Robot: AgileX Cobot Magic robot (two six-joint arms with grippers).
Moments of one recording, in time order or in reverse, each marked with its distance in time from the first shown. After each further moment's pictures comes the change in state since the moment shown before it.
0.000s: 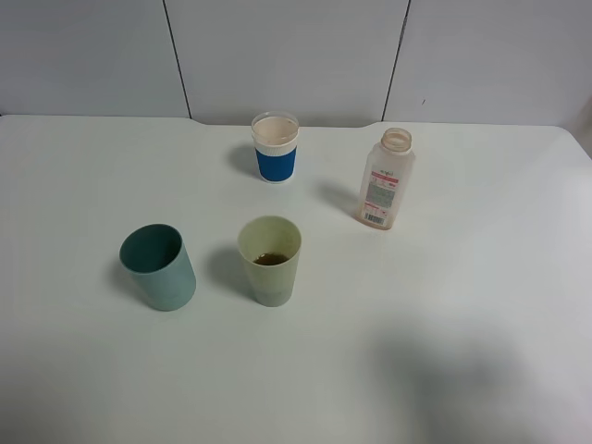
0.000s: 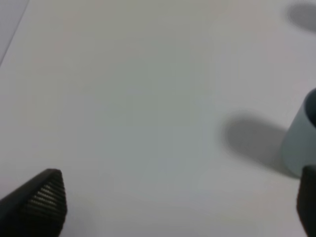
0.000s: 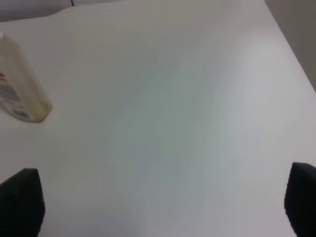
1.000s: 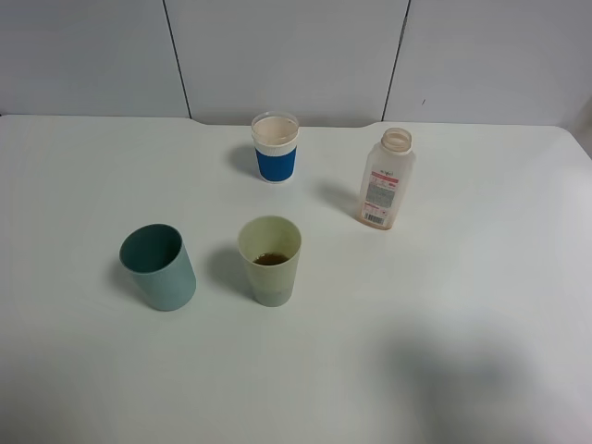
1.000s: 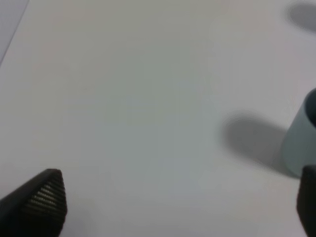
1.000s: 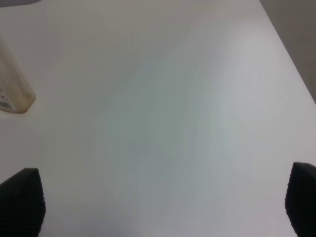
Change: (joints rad) left arm 0.000 0.000 0.000 0.000 0.000 0.000; right arm 0.000 0.000 0.021 -0.029 0.001 0.000
